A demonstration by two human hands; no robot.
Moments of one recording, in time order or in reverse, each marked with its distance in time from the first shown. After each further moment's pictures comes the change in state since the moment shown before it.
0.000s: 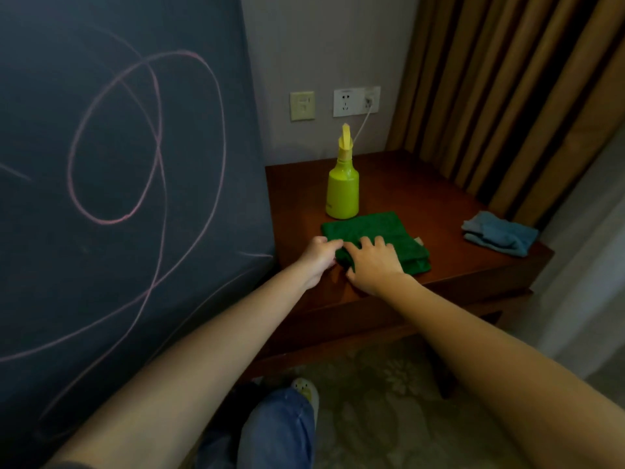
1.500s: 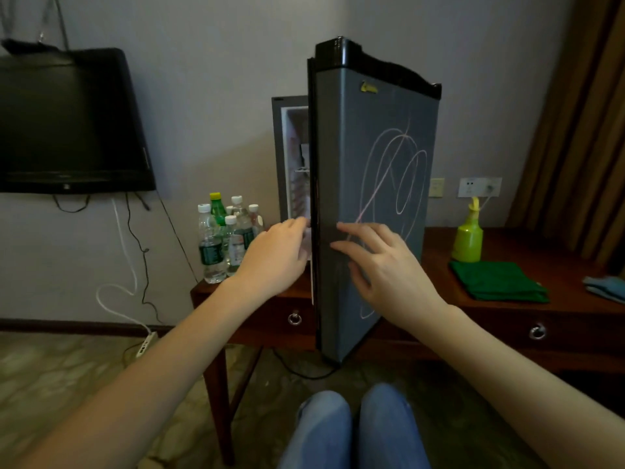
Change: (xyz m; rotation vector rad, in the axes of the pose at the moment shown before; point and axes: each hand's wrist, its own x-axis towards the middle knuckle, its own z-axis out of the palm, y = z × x) left_hand -0.446 0.003 -0.232 1.339 0.796 0.779; right_hand -0.291 -0.222 -0.183 0.317 0.934 -0.695
